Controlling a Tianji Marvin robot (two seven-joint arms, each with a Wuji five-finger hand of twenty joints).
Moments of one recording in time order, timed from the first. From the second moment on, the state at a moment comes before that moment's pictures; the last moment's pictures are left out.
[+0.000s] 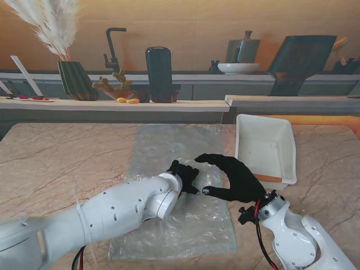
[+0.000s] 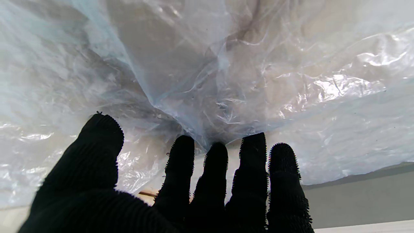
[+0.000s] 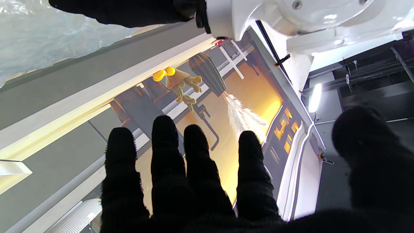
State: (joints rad) left arm 0.81 -1.28 -0.18 -1.17 0.67 0.43 -0.17; right arm -1.79 -1.10 1.39 -1.78 -0.57 -0.56 -0.08; left_hand 0.72 -0.22 0.23 -0.07 0.27 0.23 0.94 0.60 0.46 0.22 0.28 0.36 0.49 0.30 0.45 0.44 0.10 0.23 0.84 0.43; right_hand 0.27 -0.43 0.62 -0.04 0.33 -0.07 0.42 0.59 0.55 0.20 0.33 0.32 0.59 0.18 0.21 0.45 0.27 0.31 0.52 0.71
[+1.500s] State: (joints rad) left arm 1.49 -1.08 -1.01 -1.75 1.01 0.02 -0.05; right arm -2.12 -1.09 1.74 -2.03 -1.18 -0.52 -0.28; left_hand 0.73 -0.23 0.28 -0.06 0.37 0.11 0.42 0.41 0.45 0.21 0.29 0.35 0.43 0.28 0.37 0.44 0.07 0.26 0.78 0.41; right_hand 0.33 -0.43 0.61 -0.04 0.37 -0.08 0.43 0.59 0.58 0.20 0.36 0.35 0.64 0.18 0.26 0.48 0.32 0.30 0.55 0.73
